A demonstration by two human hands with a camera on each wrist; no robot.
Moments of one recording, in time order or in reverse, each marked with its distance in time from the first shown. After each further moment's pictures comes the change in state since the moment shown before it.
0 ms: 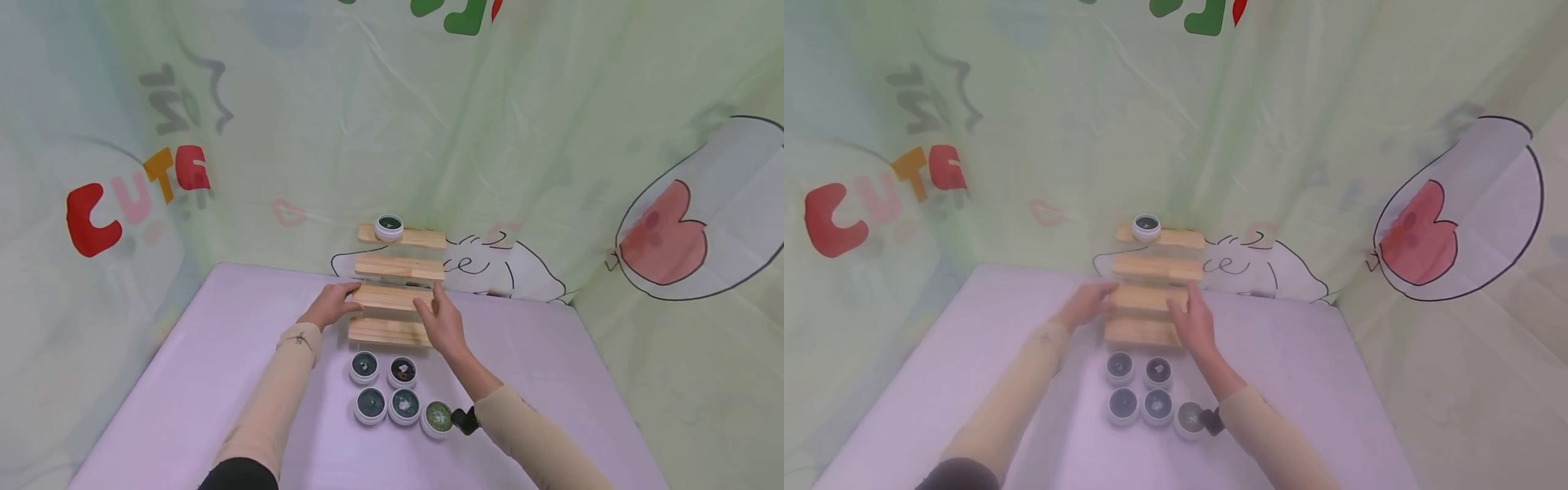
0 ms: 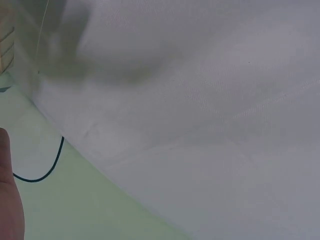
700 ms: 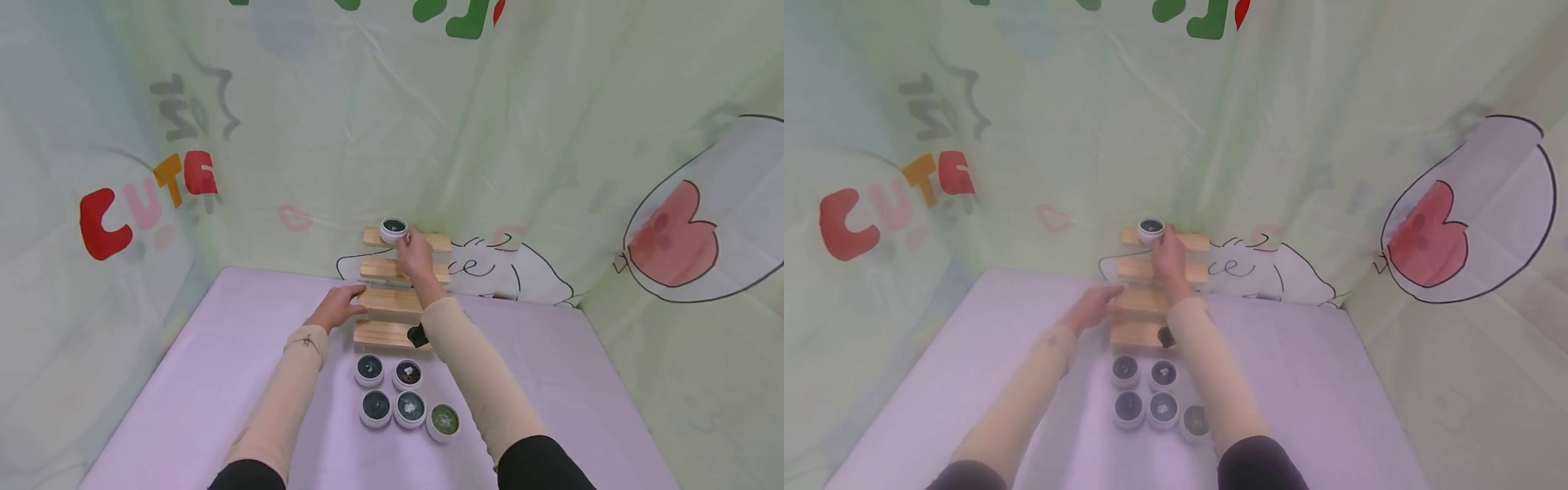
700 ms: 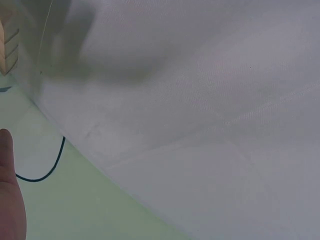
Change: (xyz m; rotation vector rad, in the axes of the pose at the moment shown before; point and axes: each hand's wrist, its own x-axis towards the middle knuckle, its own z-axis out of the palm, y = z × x) left_hand 0.000 0.003 0.001 -0.029 0.006 -0.035; right_hand 0.115 -0.080 0.023 -0.085 0.048 0.017
